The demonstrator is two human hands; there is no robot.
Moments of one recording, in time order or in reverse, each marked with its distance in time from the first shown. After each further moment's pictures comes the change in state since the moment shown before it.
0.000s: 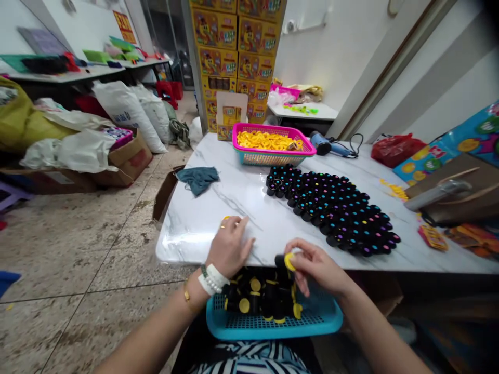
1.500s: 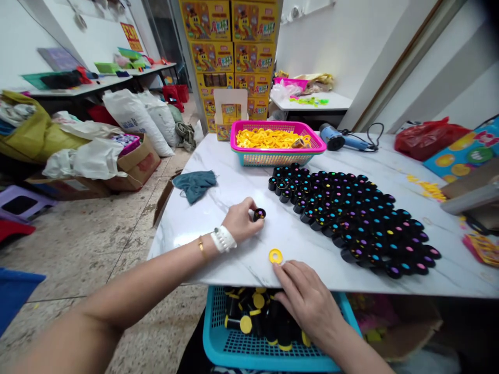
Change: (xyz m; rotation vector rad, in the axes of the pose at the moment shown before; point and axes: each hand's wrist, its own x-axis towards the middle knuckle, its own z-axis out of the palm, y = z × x) left_hand 0.094 -0.016 0.029 -0.212 -0.130 -0.187; right_hand 0.009 0.041 0.017 -1.439 0.427 -0.832
